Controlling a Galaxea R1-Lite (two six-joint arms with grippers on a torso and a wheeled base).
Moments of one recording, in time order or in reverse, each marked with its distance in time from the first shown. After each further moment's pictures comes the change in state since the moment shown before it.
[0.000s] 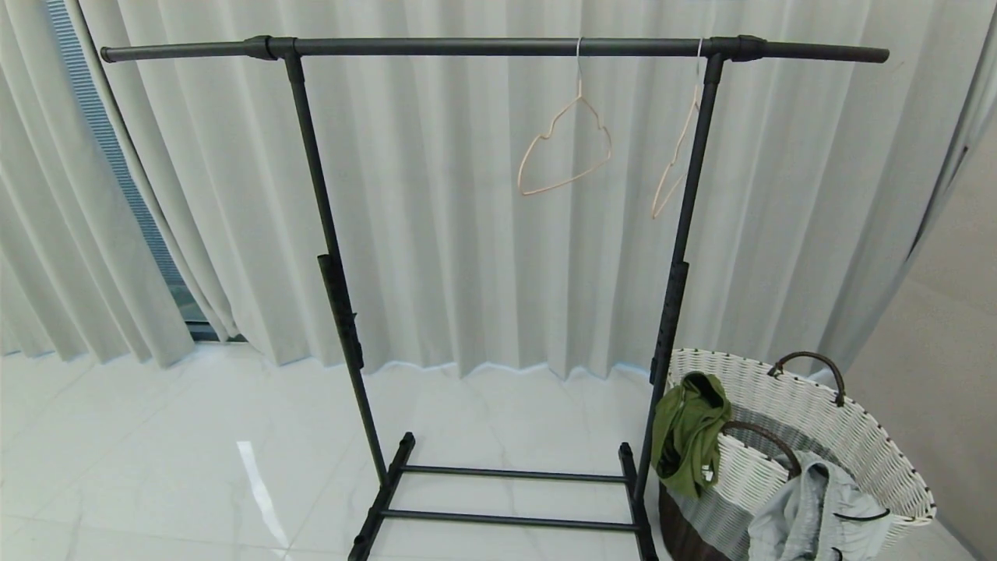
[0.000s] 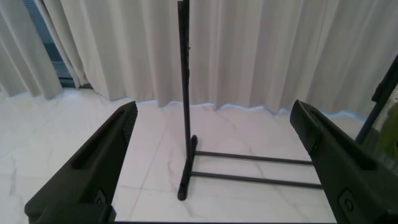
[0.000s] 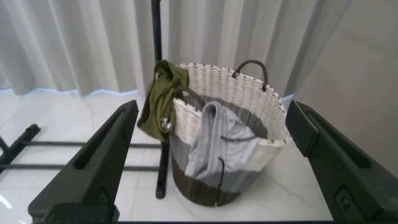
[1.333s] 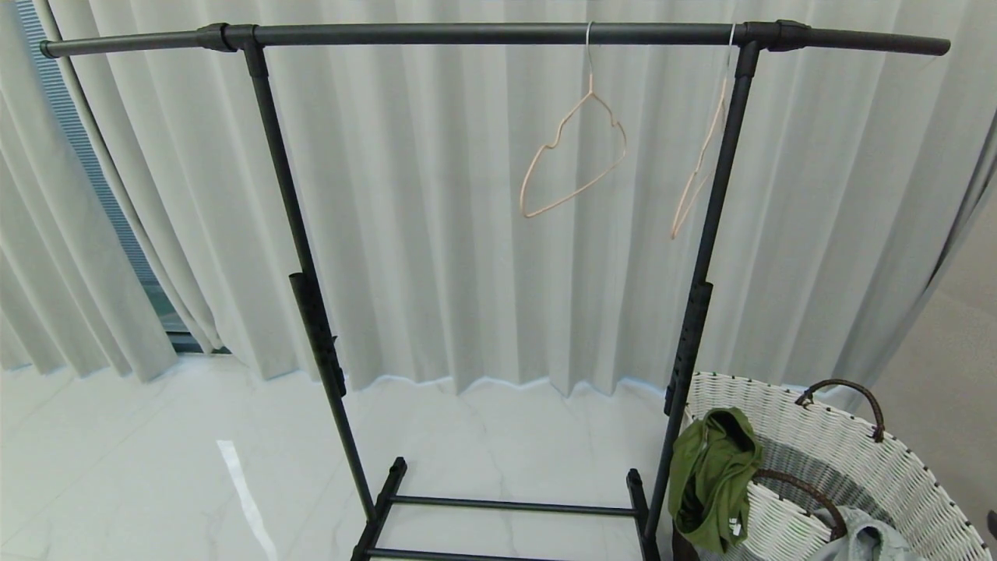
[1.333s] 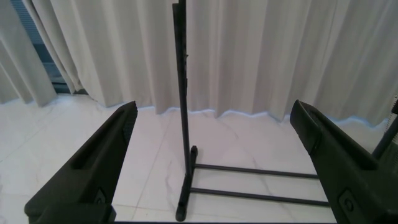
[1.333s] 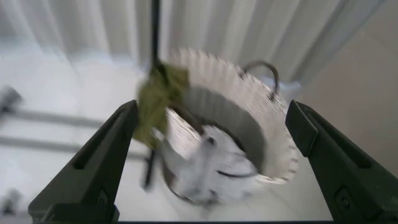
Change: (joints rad) left arm 0.000 0.000 0.000 -0.001 -0.001 0.007; right arm 0.039 0.557 -0.256 -0.054 -0.026 -0.136
